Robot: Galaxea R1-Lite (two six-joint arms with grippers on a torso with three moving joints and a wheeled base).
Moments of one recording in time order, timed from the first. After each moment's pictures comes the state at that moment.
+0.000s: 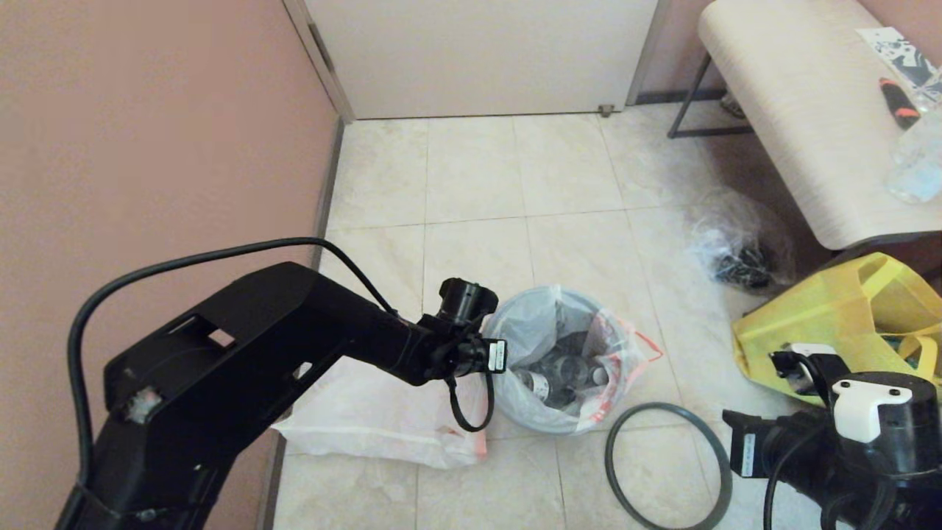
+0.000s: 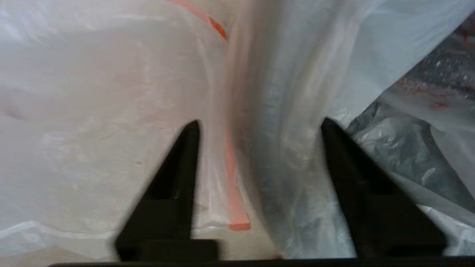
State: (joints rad) left arm -0.58 2.38 -1.49 -0.19 0.18 -0.24; right arm 0.43 1.60 -0.29 -0.80 -0.32 0.30
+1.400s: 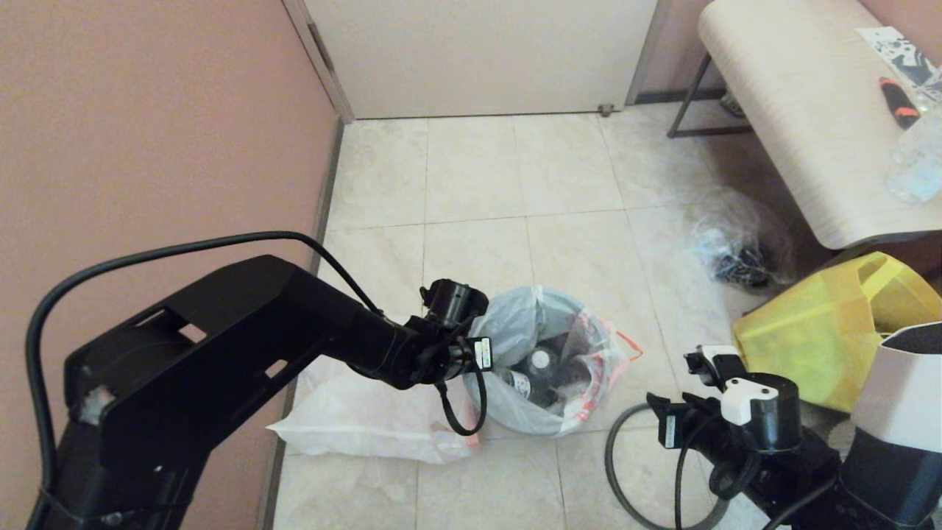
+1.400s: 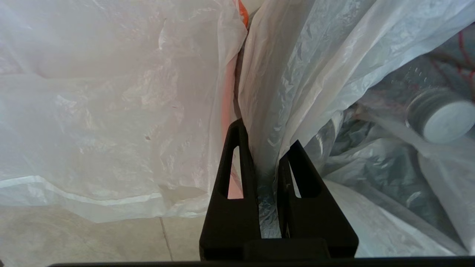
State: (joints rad) left arm -0.56 2.32 -1.39 -0.20 0.27 -0.38; right arm 0.41 2.11 -0.37 -1.31 -0.31 0.20
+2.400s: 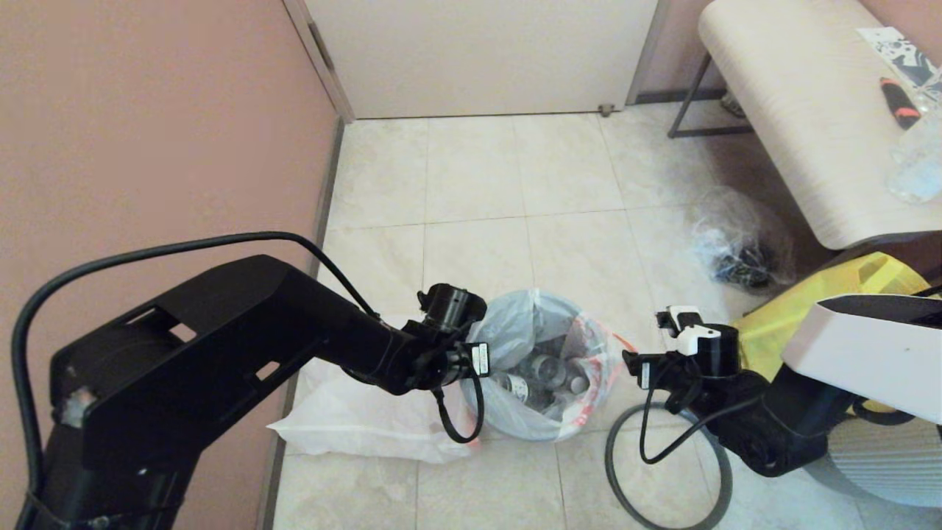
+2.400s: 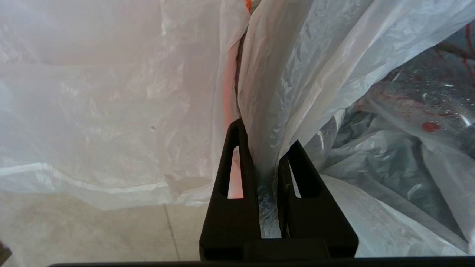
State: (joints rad) left arm -0.57 2.30 -1.34 -0.21 0.28 -0.38; right arm 0.28 2.31 -0.83 -1.11 -0.27 0.10
